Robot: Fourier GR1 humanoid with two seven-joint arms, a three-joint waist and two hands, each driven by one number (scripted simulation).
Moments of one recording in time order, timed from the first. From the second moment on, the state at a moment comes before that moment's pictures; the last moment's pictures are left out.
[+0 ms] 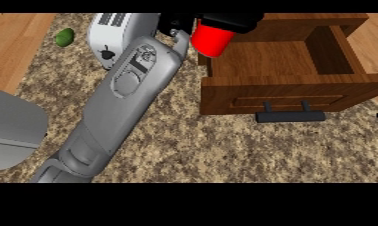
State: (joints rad) left arm -1.12 0.00 -0.20 -1.06 0.08 0.47 0.28; right arm 0.31 -0.02 -0.25 -2.21 -0.10 0.19 0.10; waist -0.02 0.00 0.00
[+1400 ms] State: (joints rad) left arm -1.48 0.00 -0.42 -0.48 0.40 0.59 0.09; right arm 0.18 -0.06 -0.25 -2.14 -0.10 0.19 0.13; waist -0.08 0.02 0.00
